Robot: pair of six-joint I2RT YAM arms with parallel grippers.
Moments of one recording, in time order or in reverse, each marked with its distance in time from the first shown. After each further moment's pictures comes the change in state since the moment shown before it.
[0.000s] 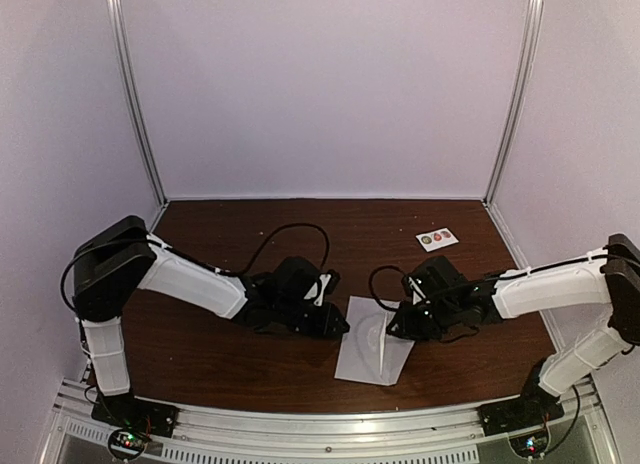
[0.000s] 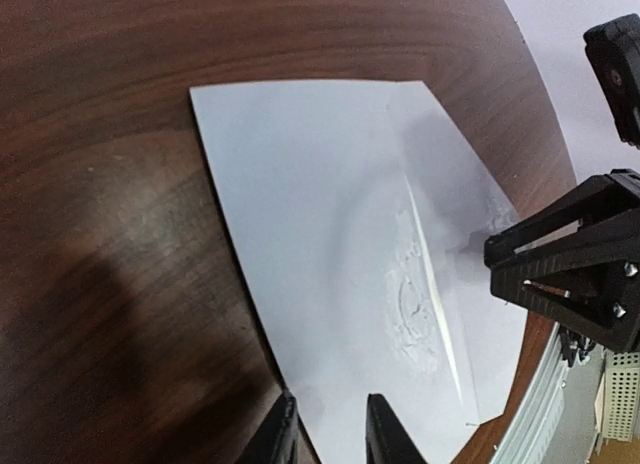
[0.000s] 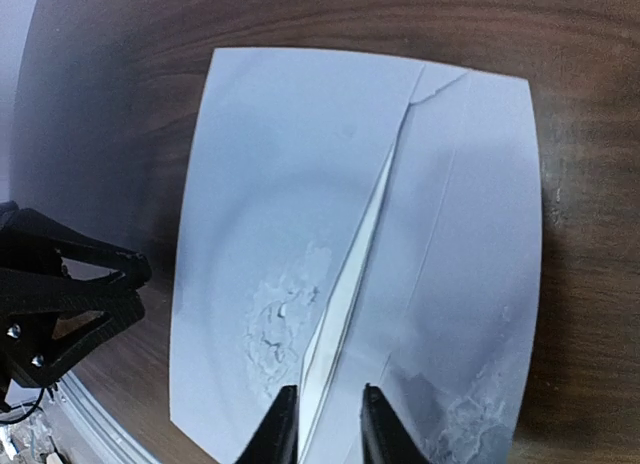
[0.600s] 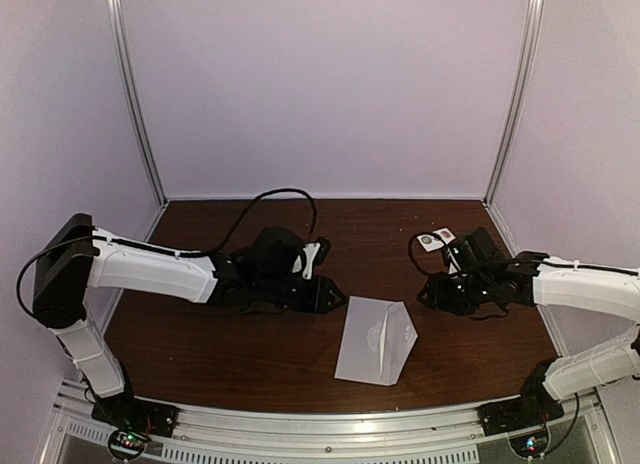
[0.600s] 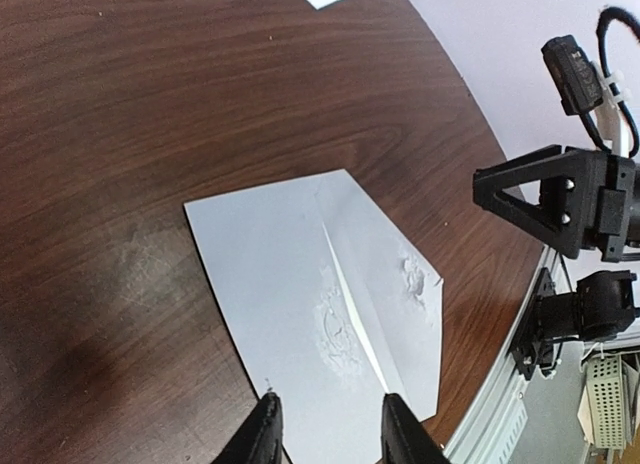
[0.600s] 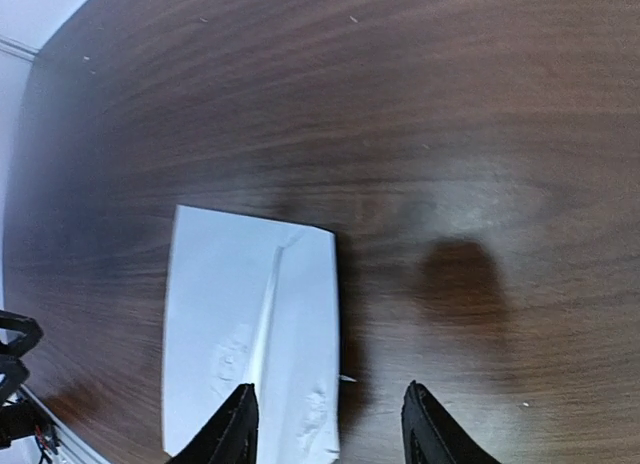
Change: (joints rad) left arm 0.015 -0.251 0.008 -0.131 -0.089 0.051; right arm -0.161 -0.270 0.074 -0.279 0.163 -0.097
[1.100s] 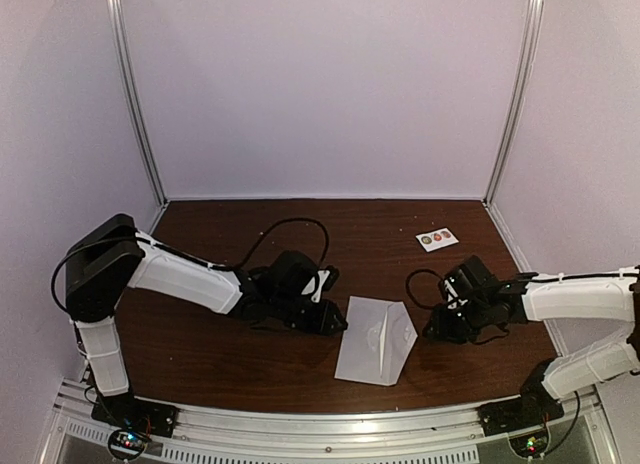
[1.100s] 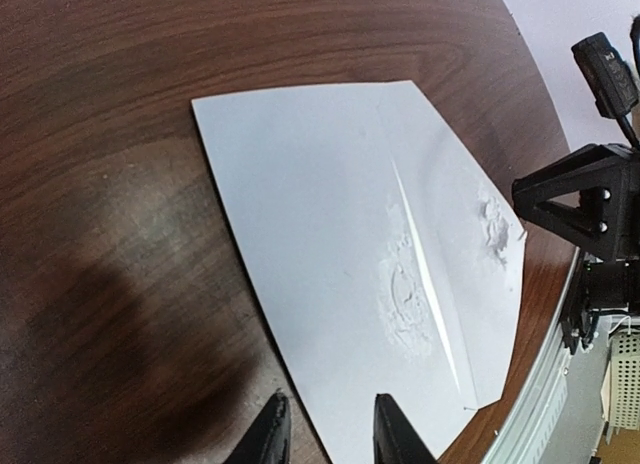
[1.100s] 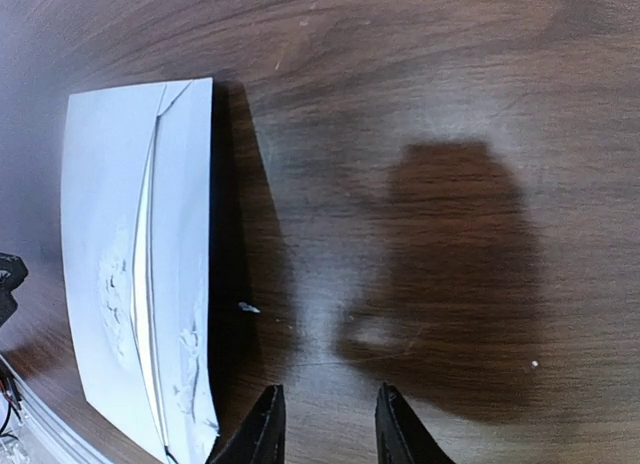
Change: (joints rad) left arm -0.007 0.176 0.000 0.037 0.074 -0.003; right arm -0.014 0.042 -0.177 0.040 -0.117 -0.002
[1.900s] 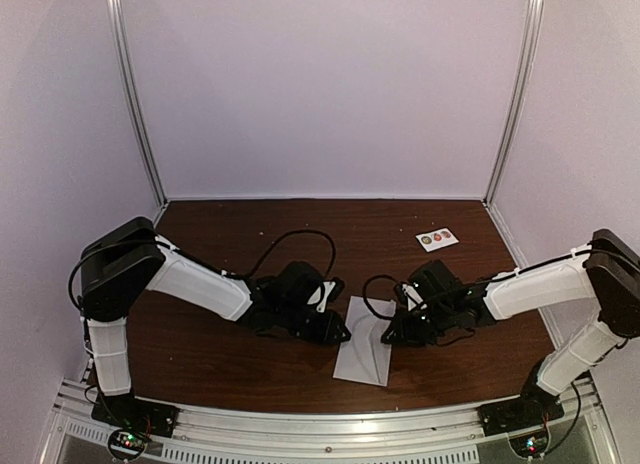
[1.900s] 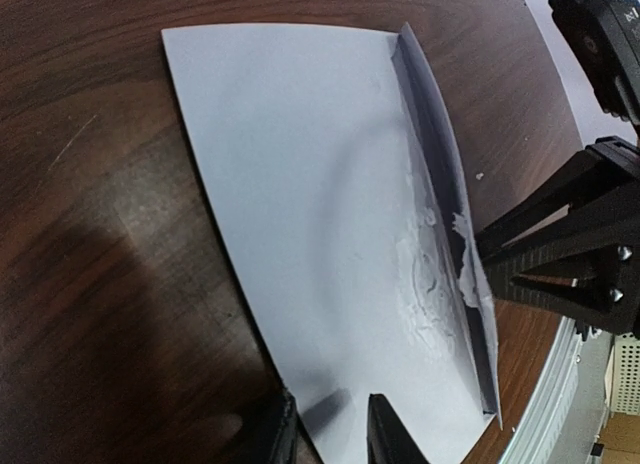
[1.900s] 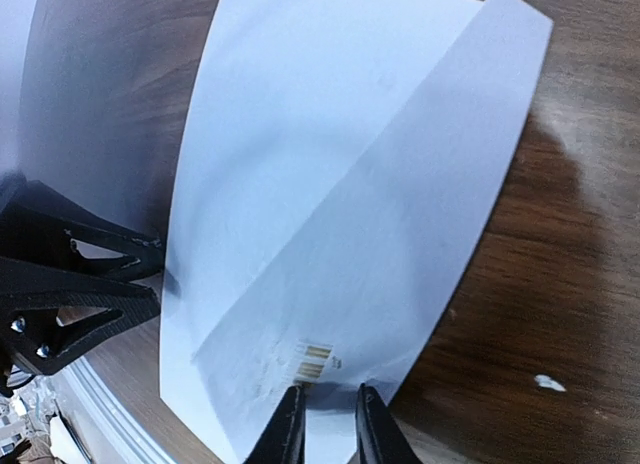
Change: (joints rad) left arm -0.016 0.089 0.002 0.059 0.046 -0.004; right arm 0.148 0.266 0.089 0.281 -0.166 0.048
